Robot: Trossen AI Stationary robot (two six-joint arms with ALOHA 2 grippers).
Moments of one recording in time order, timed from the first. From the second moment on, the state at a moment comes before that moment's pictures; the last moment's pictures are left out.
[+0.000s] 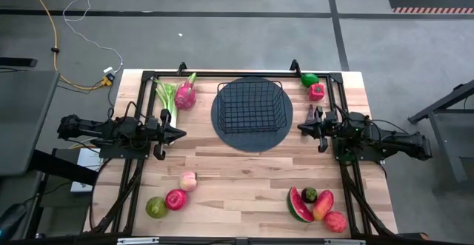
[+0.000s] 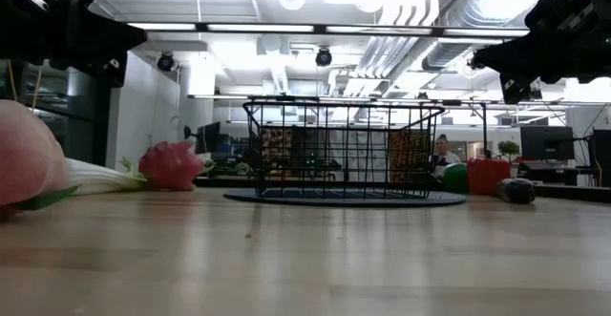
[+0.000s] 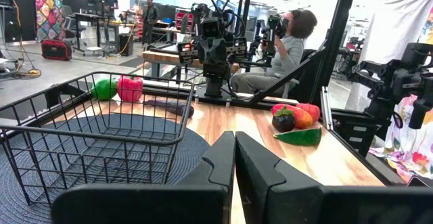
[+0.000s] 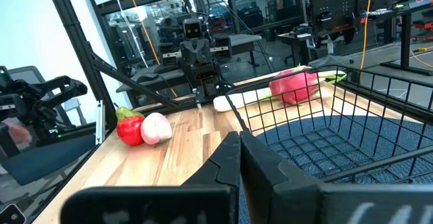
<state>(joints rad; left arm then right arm) -0.04 0.01 0.01 0.04 -0.17 -0.12 -0.16 0.01 0.01 0.03 -0.10 0.23</state>
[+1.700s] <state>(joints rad) -0.03 0.53 0.77 -0.03 -0.54 -0.33 -0.16 0.01 0.01 0.03 -0.10 0.23</state>
